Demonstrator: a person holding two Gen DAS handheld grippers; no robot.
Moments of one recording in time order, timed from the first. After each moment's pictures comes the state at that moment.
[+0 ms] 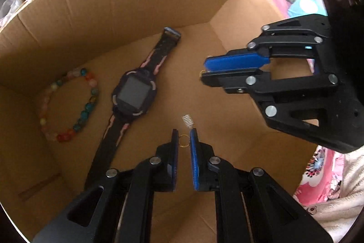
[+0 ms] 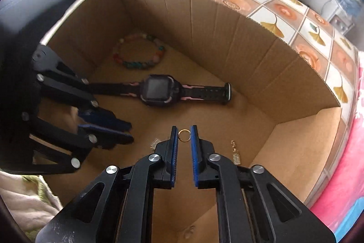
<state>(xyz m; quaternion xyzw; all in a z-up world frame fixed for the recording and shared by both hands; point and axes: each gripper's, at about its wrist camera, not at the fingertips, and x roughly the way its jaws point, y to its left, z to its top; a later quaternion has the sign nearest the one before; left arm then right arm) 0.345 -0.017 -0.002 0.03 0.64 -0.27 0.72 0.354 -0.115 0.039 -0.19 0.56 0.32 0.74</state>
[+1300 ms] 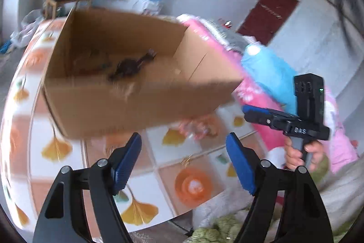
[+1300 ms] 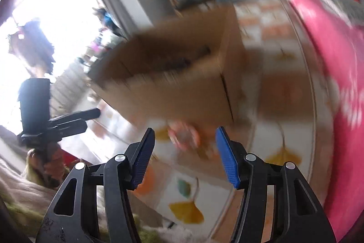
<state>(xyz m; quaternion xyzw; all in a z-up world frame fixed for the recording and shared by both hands) 0.119 0.068 0.033 -0.10 0.42 -0.29 0.85 0.147 -0.236 0.032 0.11 0.44 0.26 0.85</state>
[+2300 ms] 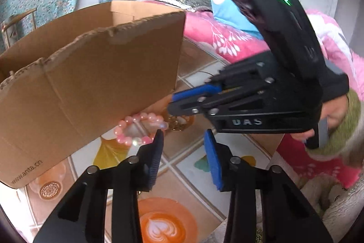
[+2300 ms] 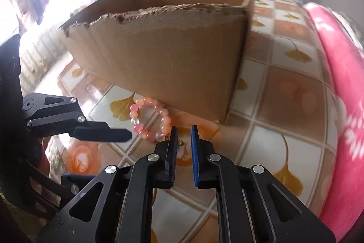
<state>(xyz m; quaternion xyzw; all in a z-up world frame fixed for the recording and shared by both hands) 0.116 -0.067 -0.016 0.10 0.37 -0.36 0.85 0.170 -0.204 -0.013 -0.06 0.44 0.26 0.85</state>
